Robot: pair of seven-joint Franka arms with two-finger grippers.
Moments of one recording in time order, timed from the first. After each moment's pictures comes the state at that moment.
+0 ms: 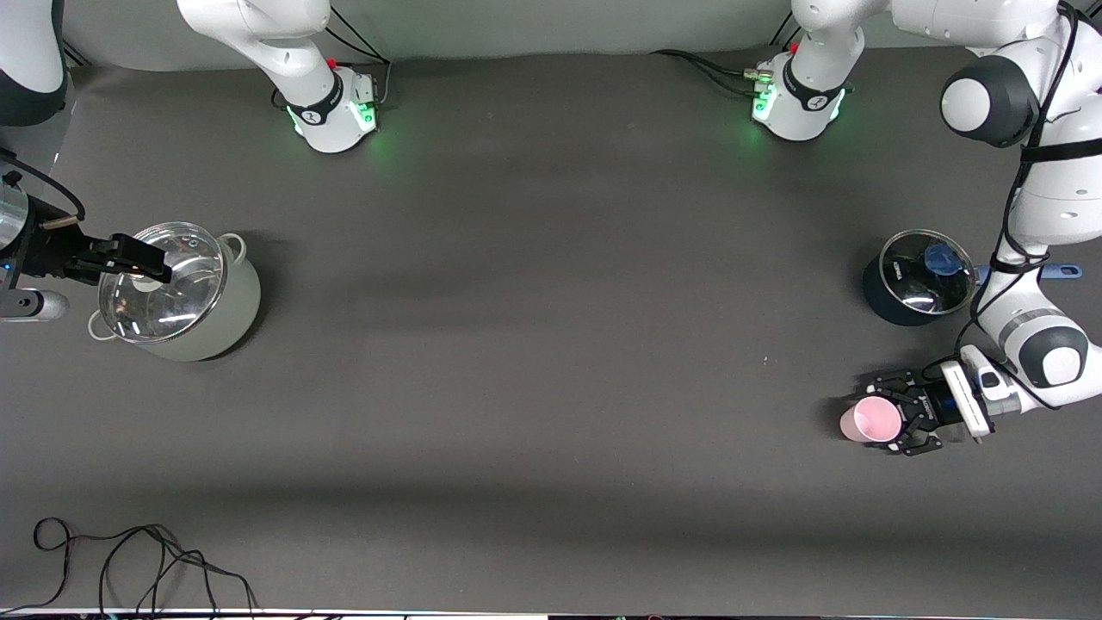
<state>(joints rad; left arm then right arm) 0.40 1.05 -0.03 -1.37 -1.15 1.79 2.37 -0.03 0.11 0.04 -1.49 -0.01 1.51 0.01</state>
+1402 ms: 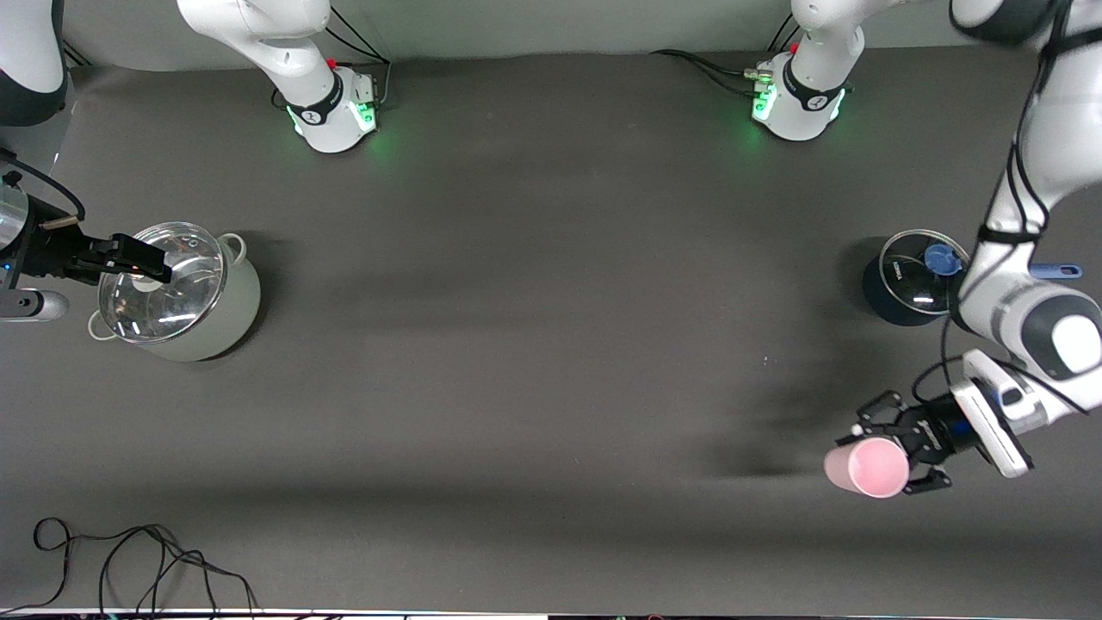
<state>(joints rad) 0.39 0.62 -0.36 -1.62 -1.30 2.15 1.94 -0.03 0.11 0.04 -1.49 -0.01 1.51 0.02</state>
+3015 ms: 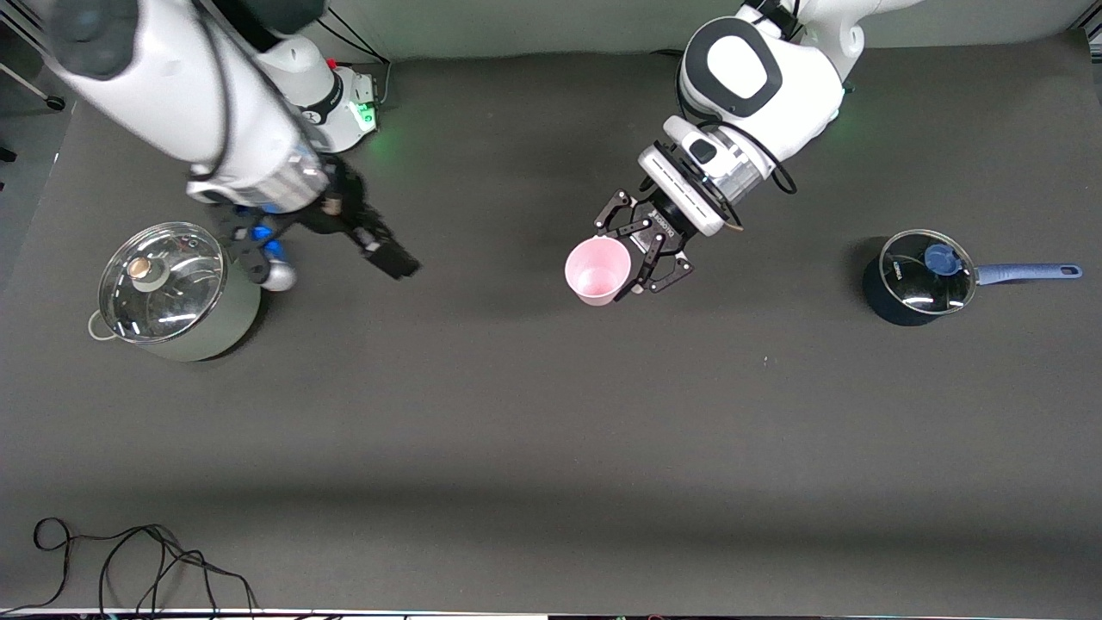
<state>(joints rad) 0.21 0.08 -0.98 -2.05 -1.80 3.01 1.82 0.47 0.30 0.05 -1.22 0.19 1.61 1.50</state>
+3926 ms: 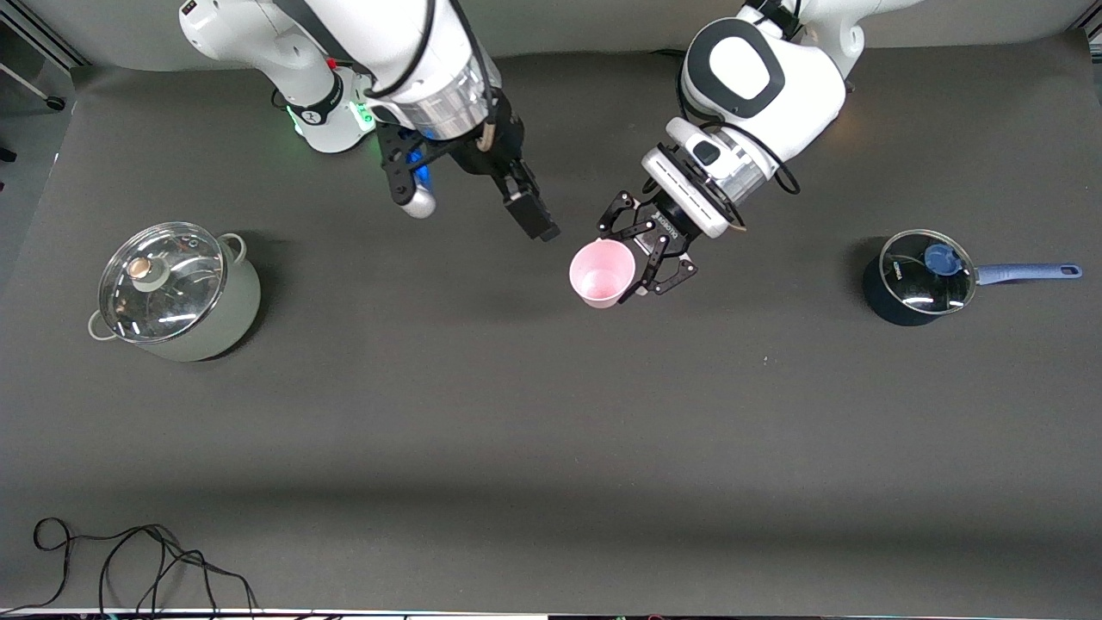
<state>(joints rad) 0.21 0.08 -0.97 -2.05 -1.80 3.01 1.81 0.68 0.37 0.05 -1.16 0.18 1.82 1.92</state>
